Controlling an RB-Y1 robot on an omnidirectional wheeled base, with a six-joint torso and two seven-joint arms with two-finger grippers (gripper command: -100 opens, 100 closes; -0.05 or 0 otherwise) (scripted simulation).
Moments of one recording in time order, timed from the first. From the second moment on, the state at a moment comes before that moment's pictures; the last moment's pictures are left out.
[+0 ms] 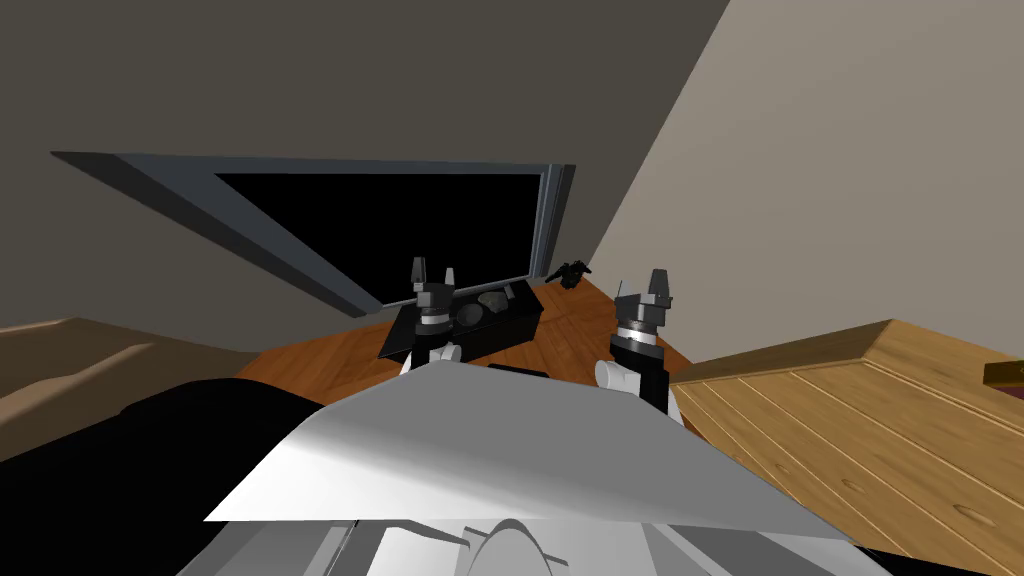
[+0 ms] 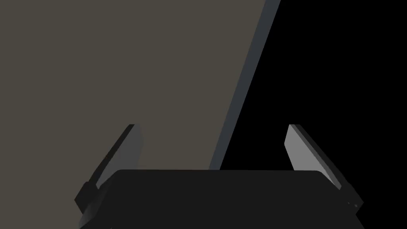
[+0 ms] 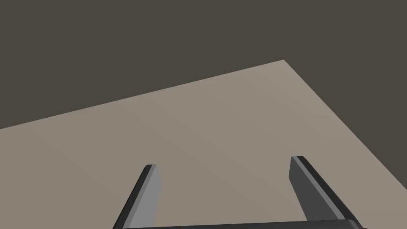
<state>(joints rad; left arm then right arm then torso) 0.54 -0.03 -0.04 -2.24 -0.02 -0.60 0.10 0.46 -0.01 -0.03 -2.24 -0.02 -0.41 0.01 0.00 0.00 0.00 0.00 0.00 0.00</state>
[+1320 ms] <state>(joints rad) 0.42 0.17 0.02 -2.05 0.03 -0.32 0.19 0.46 -0.01 -0.03 -2.24 -0.02 -0.41 0.01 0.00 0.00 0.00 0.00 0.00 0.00</state>
